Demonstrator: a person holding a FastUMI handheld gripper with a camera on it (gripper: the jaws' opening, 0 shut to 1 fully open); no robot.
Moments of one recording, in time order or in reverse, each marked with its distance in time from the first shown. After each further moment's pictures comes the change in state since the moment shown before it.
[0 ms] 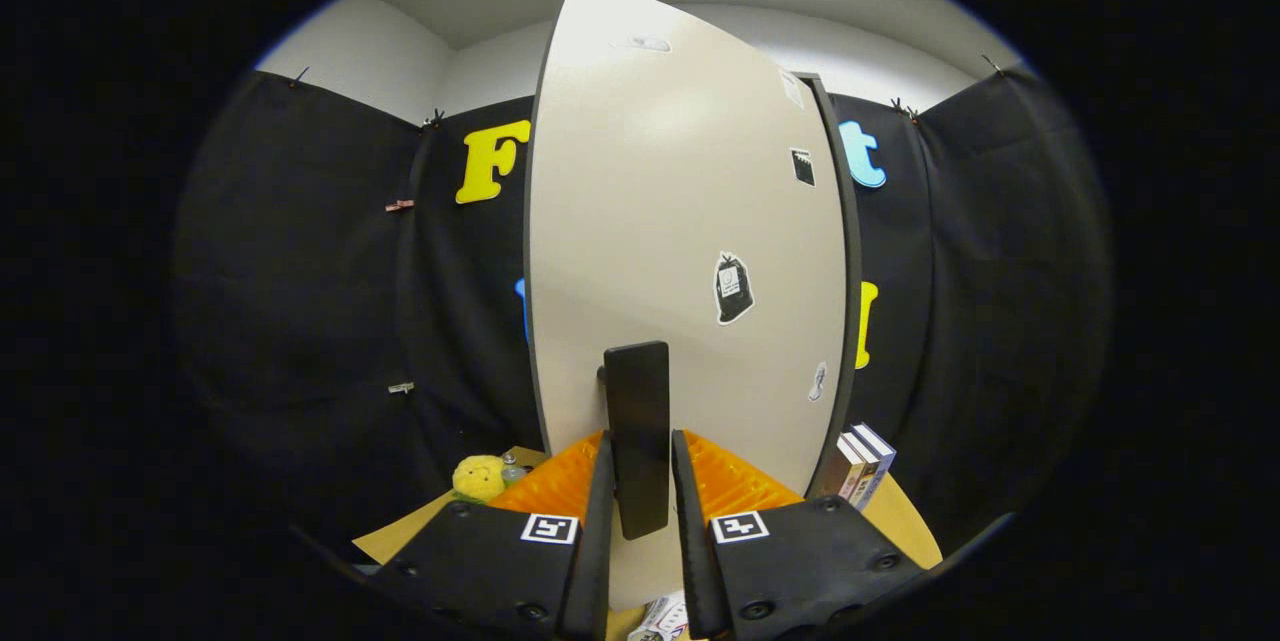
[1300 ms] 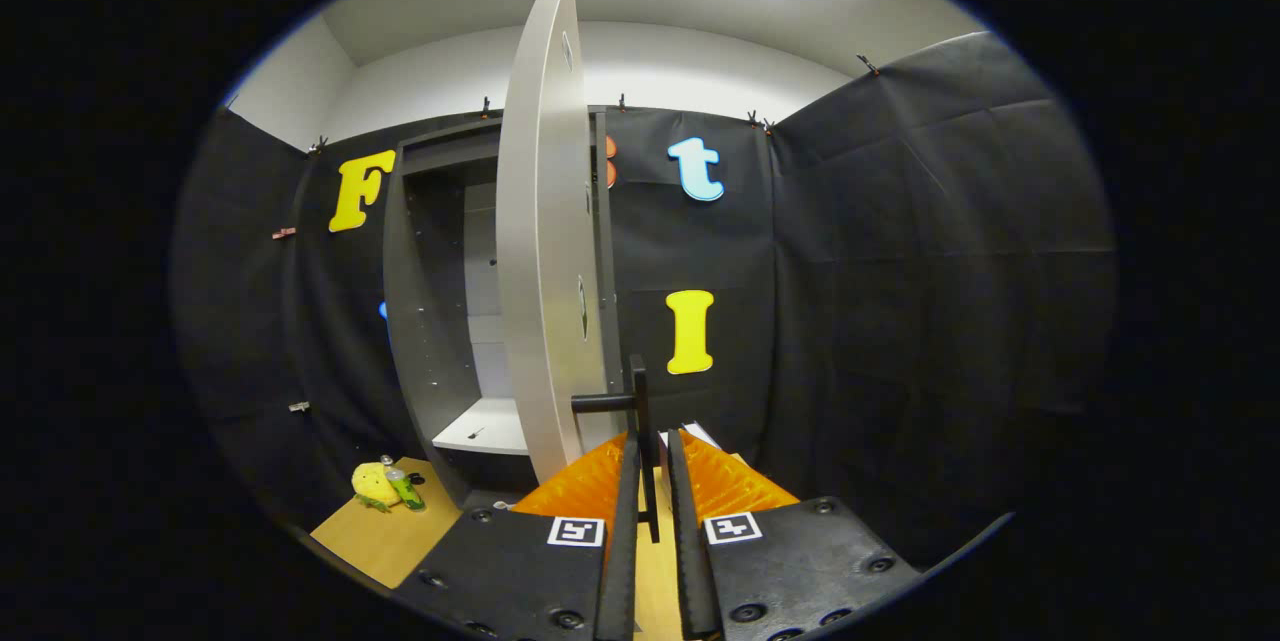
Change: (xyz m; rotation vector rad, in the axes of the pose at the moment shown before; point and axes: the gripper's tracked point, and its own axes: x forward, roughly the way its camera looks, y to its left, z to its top) arm -0.086 -0.194 0.027 0.030 -0.066 -0.349
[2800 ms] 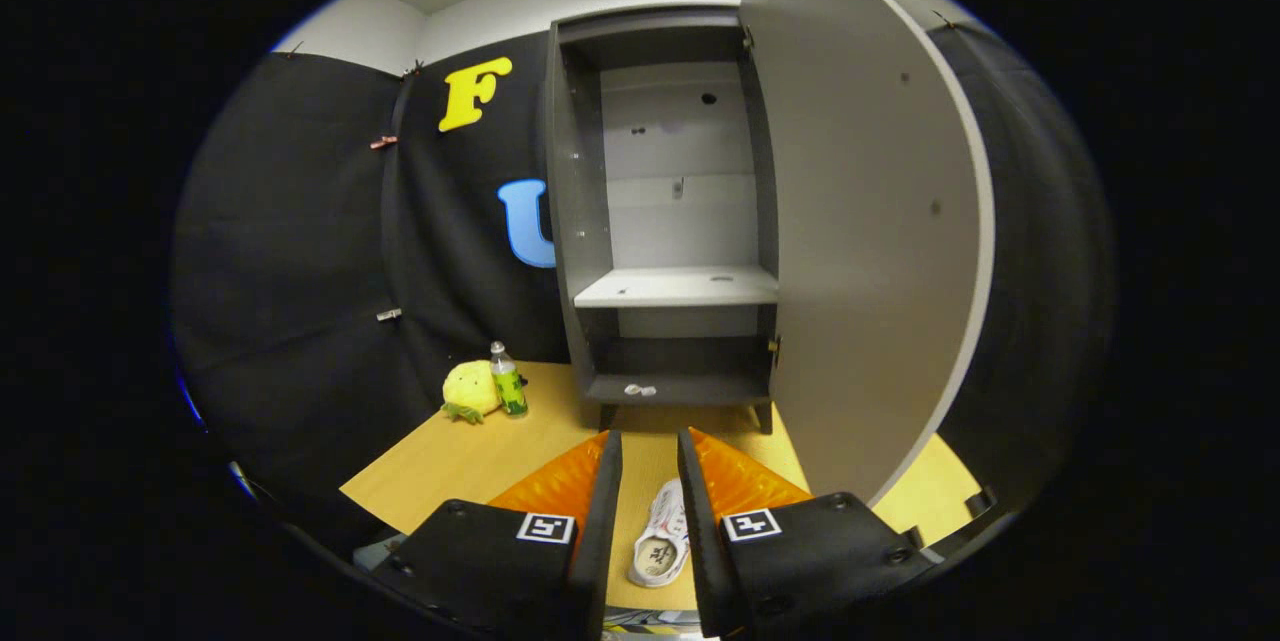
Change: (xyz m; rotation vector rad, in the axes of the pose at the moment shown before) arm -0.069 0.189 -0.238 -0.004 0.317 0.242
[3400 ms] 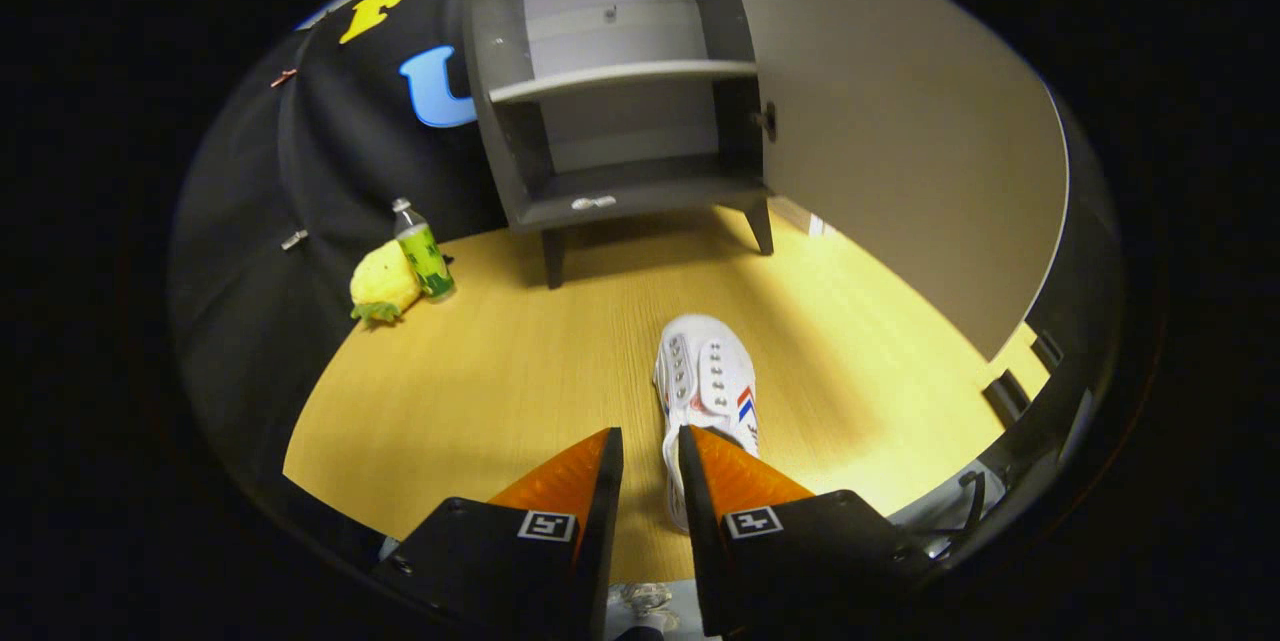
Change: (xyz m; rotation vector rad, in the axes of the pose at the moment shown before) arm 0.085 -0.006 -0.209 0.126 0.337 -0.231
